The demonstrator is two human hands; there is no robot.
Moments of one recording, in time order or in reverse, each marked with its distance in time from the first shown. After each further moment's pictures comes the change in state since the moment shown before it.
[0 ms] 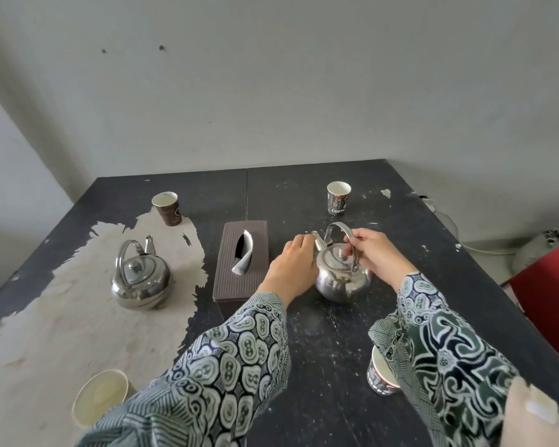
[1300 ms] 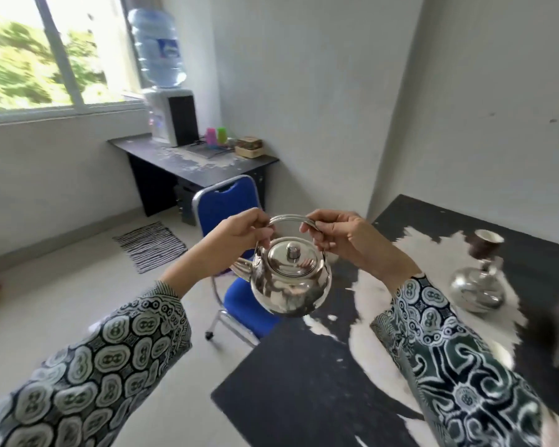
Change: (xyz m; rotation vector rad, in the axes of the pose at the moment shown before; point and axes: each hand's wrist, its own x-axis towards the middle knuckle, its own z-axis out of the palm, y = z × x) left_hand -0.617 -0.263 -0.318 -0.454 0.619 -0.303; right_hand -0.430 -0.149 0.519 0.079 -1.299 -0.415
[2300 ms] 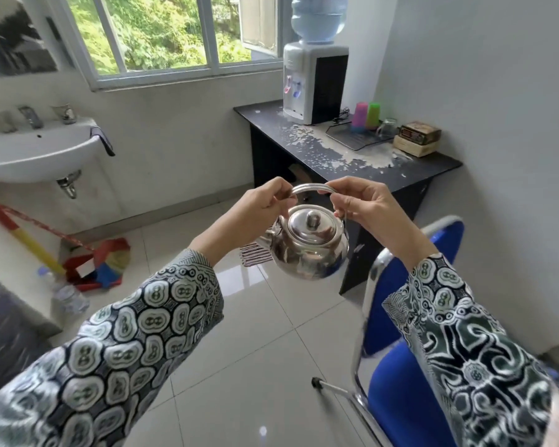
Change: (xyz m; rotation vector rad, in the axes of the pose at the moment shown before) left_hand 0.091 -0.323 -0.461 0.271 0.366 -0.256; right_hand 0.572 0.113 0.243 -0.126 -0.222 -0.140
